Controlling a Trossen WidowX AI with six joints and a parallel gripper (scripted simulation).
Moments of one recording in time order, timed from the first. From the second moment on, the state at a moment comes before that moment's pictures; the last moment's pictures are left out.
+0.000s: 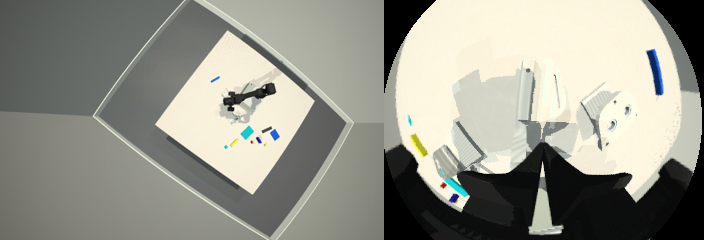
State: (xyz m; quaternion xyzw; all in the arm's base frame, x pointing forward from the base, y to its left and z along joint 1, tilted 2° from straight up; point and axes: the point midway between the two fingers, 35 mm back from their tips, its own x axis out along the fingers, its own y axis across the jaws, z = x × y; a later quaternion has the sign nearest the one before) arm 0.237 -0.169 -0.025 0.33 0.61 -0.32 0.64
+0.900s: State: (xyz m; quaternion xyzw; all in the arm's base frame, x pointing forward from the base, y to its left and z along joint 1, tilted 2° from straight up) arm 0.257 -0.149 -0.007 0.33 0.62 -0.32 0.64
